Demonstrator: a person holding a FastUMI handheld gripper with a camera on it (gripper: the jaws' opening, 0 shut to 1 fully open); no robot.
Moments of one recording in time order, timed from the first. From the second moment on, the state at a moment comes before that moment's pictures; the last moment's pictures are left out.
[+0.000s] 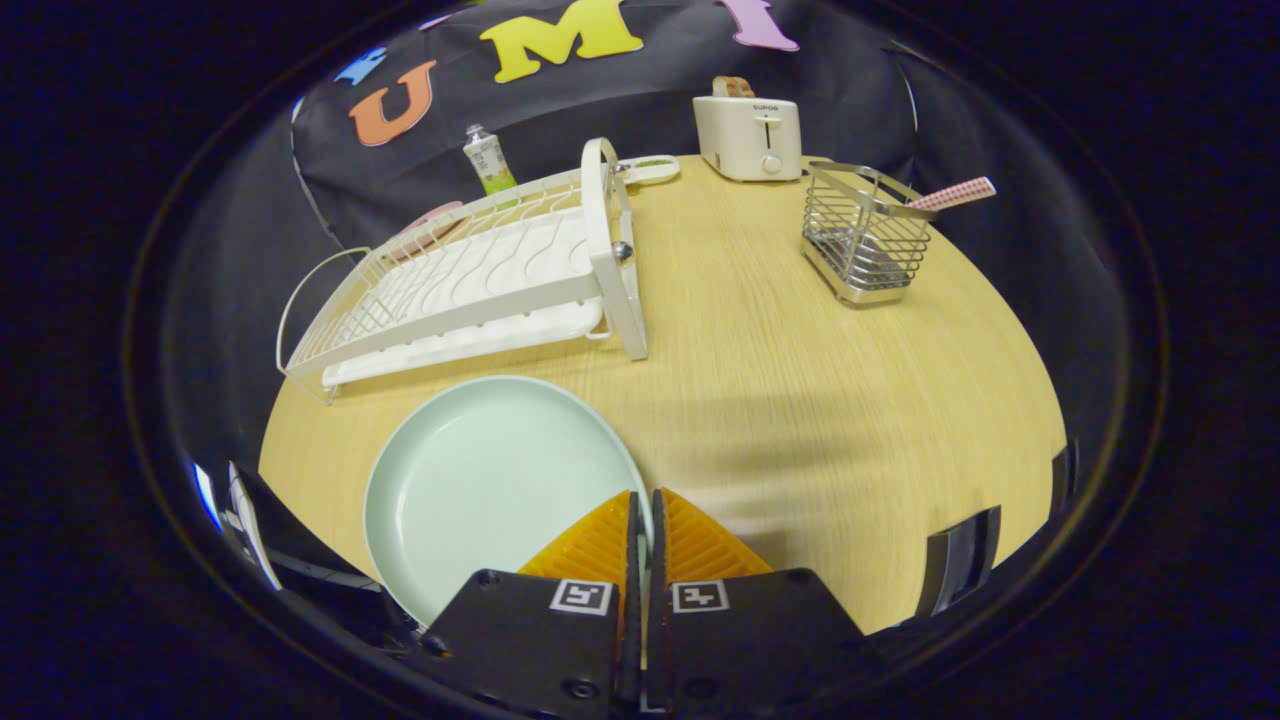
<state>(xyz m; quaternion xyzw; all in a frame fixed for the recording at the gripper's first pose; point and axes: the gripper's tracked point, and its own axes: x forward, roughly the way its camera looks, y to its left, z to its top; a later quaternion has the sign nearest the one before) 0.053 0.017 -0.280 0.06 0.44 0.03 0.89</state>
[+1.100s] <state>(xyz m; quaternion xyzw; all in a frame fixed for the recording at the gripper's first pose) 0.088 -0.072 -0.219 0.00 0.28 -0.06 0.96</state>
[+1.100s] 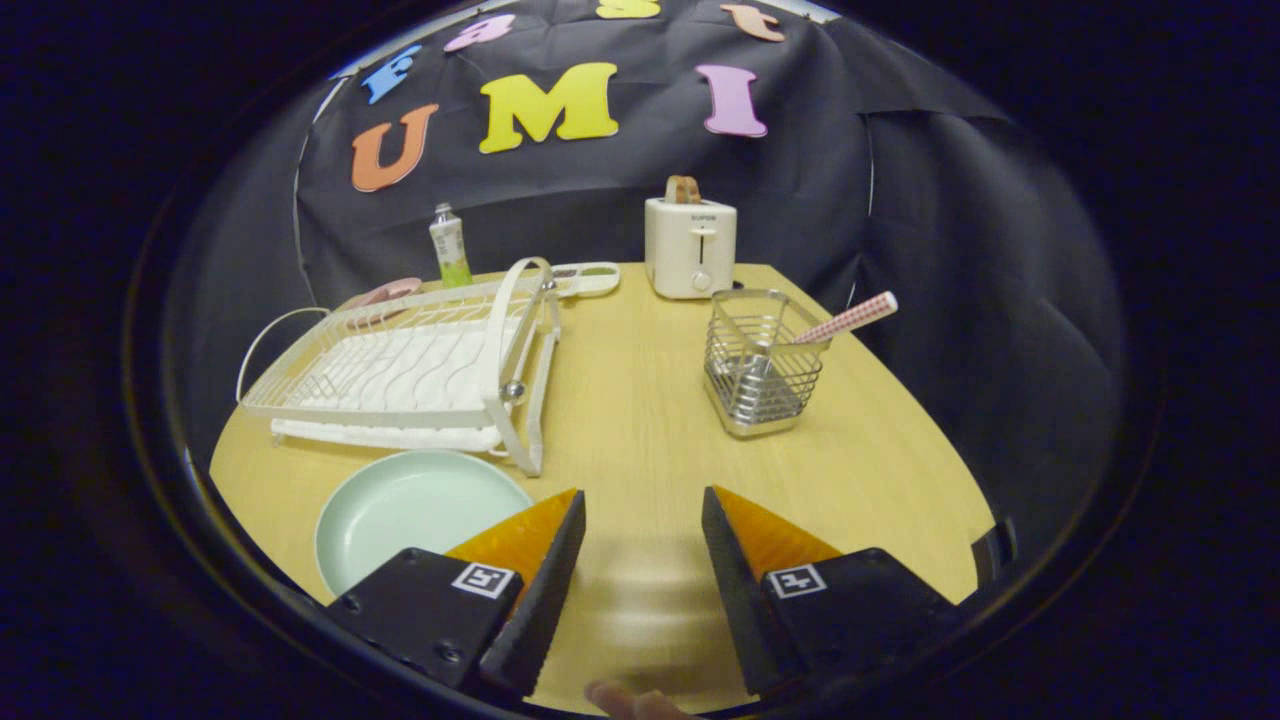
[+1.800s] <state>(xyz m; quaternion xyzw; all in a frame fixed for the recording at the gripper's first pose) 0.147 -0.204 -0.153 -0.01 0.14 -0.10 0.98</state>
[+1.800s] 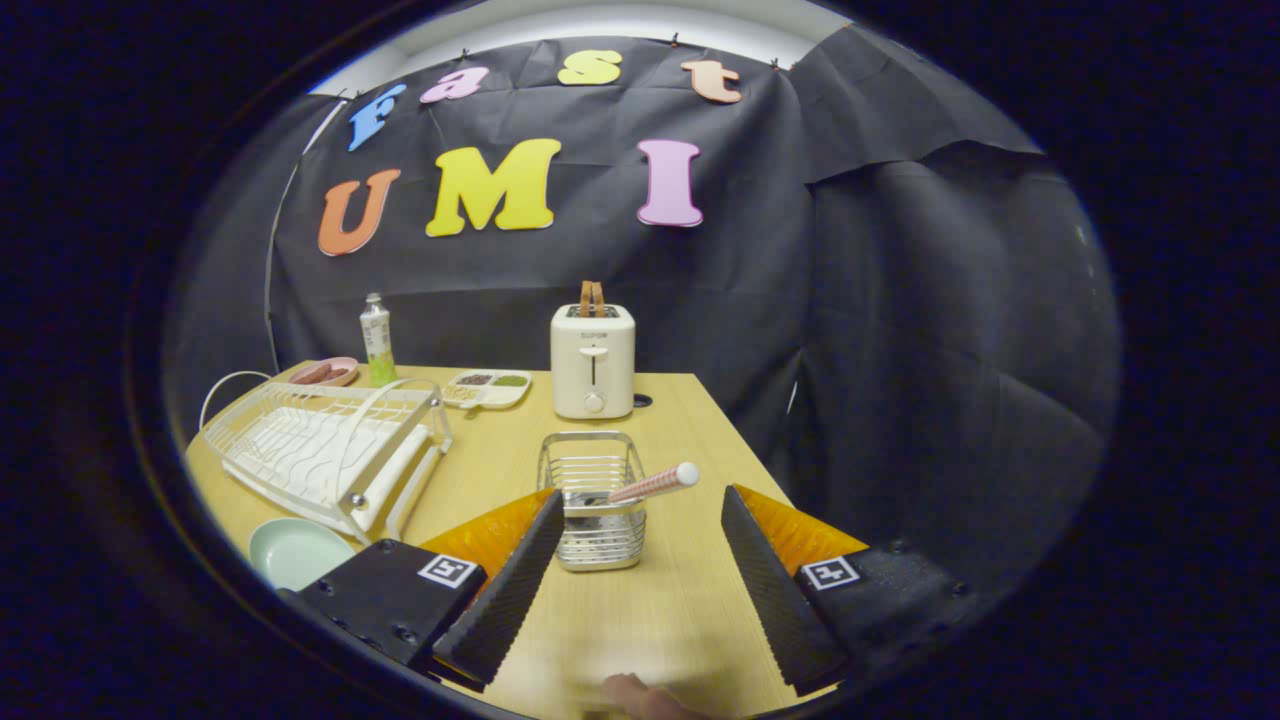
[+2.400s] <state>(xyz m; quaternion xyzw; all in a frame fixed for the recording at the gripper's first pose) 0.209 -0.195 -0.156 0.04 0.07 -0.05 0.99</state>
